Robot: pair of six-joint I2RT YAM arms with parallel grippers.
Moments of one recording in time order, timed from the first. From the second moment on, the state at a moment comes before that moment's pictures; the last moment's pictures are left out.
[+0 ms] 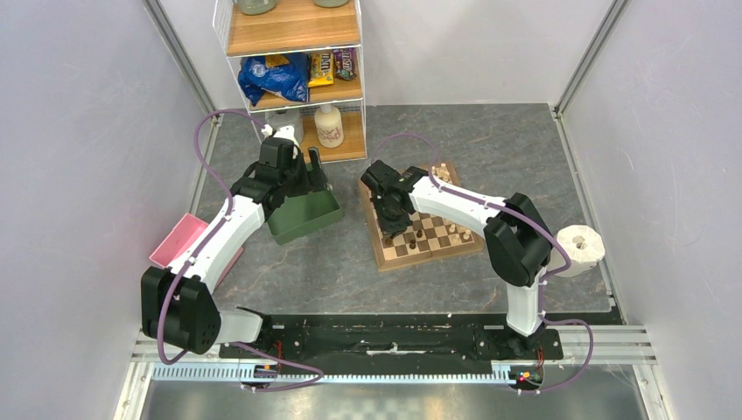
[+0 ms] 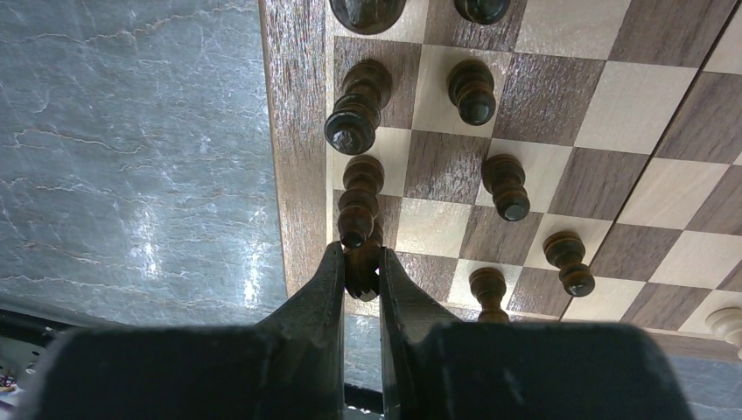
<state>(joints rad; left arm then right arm) -0.30 1.33 1.06 -0.41 -0.07 -0.39 0.81 1.93 1.51 -0.84 0.06 0.53</state>
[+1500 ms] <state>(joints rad) -0.30 1.33 1.06 -0.41 -0.07 -0.39 0.77 1.79 1.41 -0.92 0.11 0.57</state>
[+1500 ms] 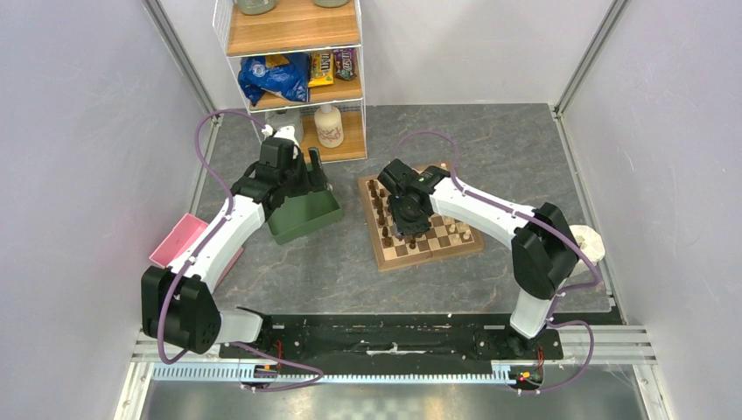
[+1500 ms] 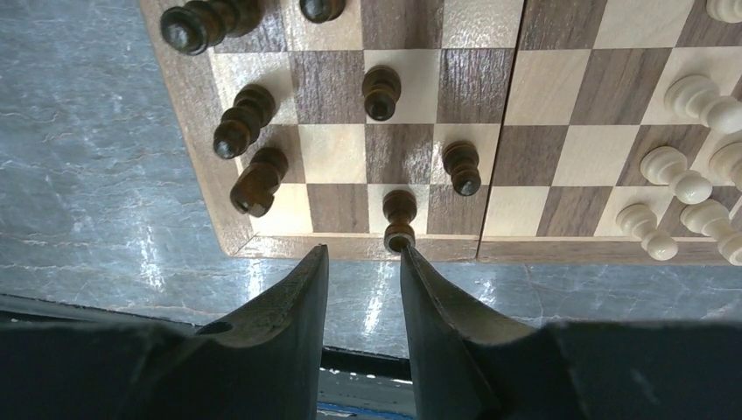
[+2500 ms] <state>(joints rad) -0.30 1.33 1.06 -0.41 -0.07 -0.39 0.77 1.87 1.41 -0.93 0.06 0.56</state>
